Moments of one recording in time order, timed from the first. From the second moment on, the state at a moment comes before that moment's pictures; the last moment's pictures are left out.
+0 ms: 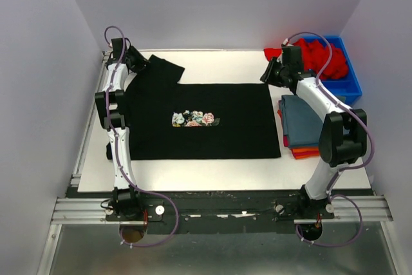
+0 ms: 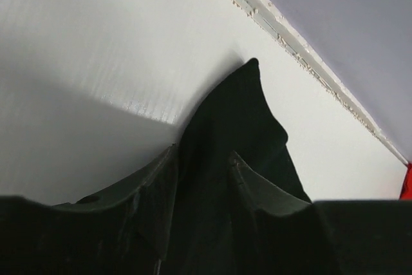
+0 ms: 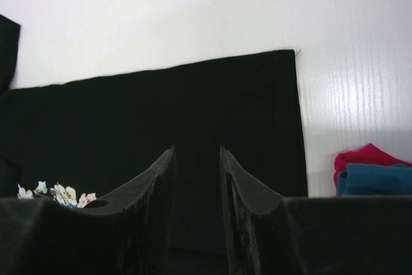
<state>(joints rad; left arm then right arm) 0.16 2.70 2.44 -0.42 0.31 -0.71 0.17 1.79 1.41 -0.28 -0.07 0.40</state>
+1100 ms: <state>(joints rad) 0.21 2.52 2.14 -0.25 0.43 -0.69 0.16 2.19 1.94 -0.64 0.03 0.34</state>
